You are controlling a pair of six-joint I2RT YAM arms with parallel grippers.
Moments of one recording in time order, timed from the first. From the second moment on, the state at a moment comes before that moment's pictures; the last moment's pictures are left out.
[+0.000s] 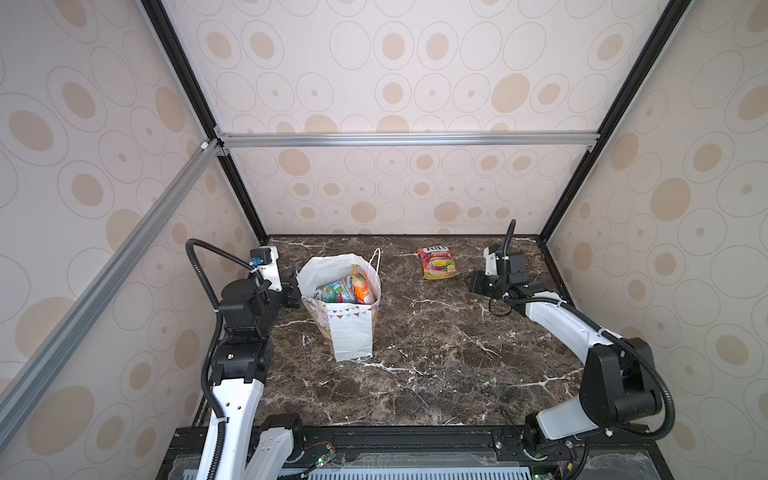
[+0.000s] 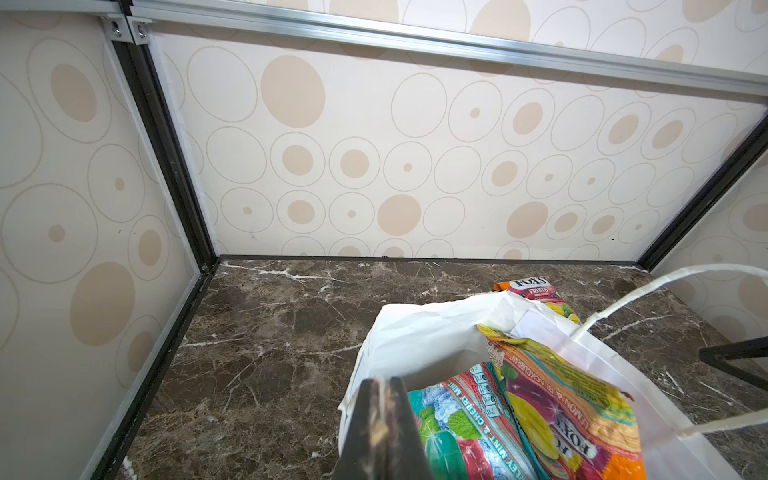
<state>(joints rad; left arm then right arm) 0.07 0.78 0.88 -0.28 0.20 -0.08 0.19 1.54 1.04 -0.24 -0.18 0.42</state>
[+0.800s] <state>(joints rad) 0.07 0.78 0.88 -0.28 0.20 -0.08 0.13 1.94 1.20 -0.08 -0.33 0.52</state>
